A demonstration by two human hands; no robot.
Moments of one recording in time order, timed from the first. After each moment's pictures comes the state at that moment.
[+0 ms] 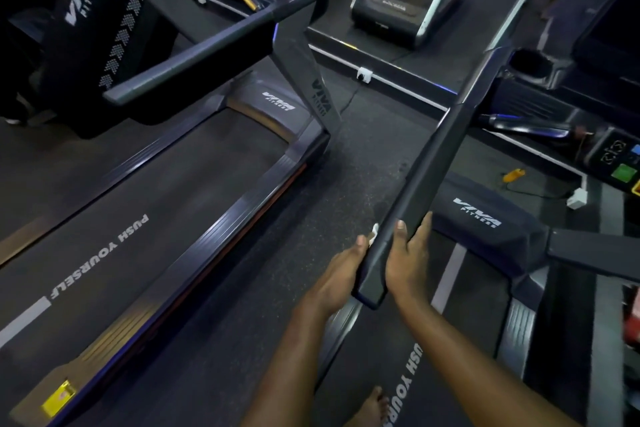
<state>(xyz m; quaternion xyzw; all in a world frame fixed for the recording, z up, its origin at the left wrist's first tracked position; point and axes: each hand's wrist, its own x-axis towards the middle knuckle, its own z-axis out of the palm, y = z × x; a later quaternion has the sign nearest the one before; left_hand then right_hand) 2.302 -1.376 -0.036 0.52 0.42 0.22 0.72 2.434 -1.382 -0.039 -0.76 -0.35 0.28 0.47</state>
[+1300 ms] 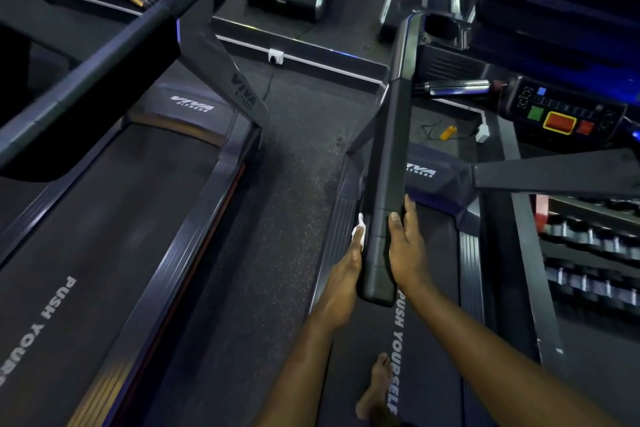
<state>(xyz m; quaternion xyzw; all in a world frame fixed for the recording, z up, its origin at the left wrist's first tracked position) 2.293 -1.359 -0.089 0.56 0.29 0.22 0.74 2.424 -1.382 -0.030 -0.78 -0.29 0.27 0.48</state>
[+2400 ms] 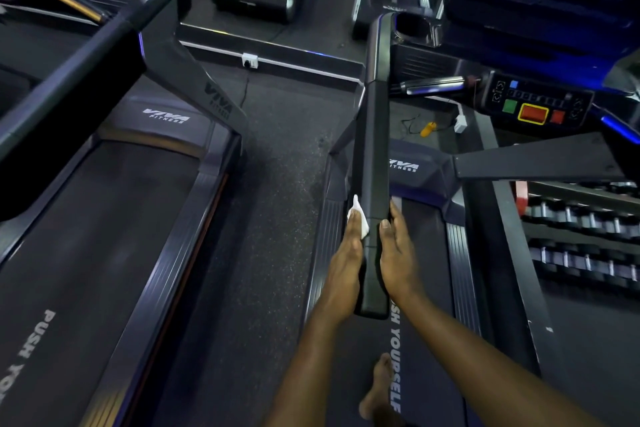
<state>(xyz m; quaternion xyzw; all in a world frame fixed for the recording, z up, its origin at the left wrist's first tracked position) 2.323 -1.338 -0.059 0.59 0.27 0.25 0.72 2.426 -1.383 -0.040 -0.78 -0.28 0.25 0.51</state>
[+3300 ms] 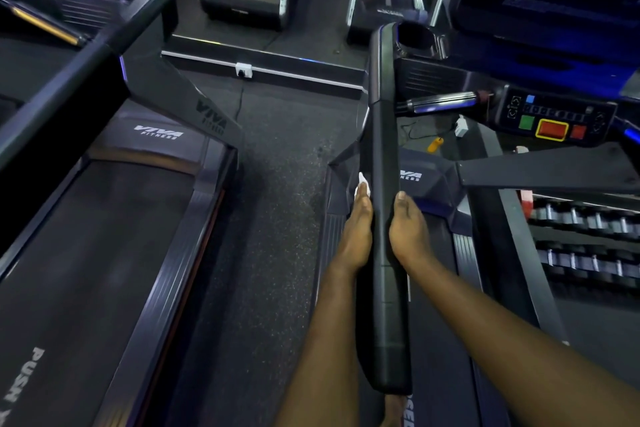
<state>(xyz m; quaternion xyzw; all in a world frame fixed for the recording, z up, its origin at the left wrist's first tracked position) 2.419 -1.217 -0.071 0.62 0.28 0.22 0.70 2.499 -1.275 -0.034 -0.85 -0.20 0.21 0.45</state>
